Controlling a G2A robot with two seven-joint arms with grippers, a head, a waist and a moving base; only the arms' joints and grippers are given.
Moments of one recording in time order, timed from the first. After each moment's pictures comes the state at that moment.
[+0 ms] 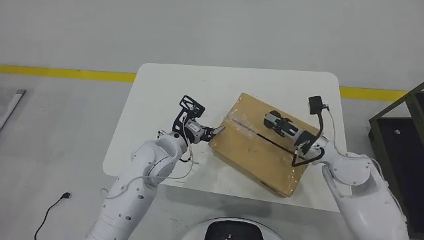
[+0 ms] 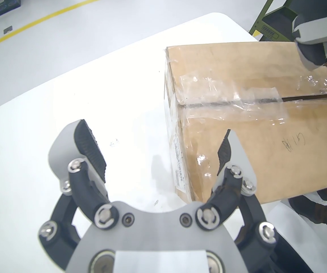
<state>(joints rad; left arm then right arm) 1.04 -1.30 -1.11 -1.59 1.16 -0.28 -0.42 -1.33 -1.07 1.48 -1.79 0.06 -0.01 0.56</state>
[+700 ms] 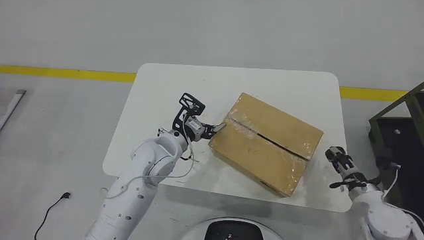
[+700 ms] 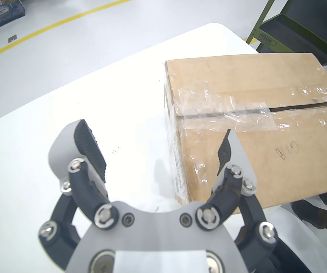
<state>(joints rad) 1.04 -1.30 -1.11 -1.60 1.17 -0.27 -0.41 -1.77 -1.08 1.75 -1.85 0.06 0.13 0.21</state>
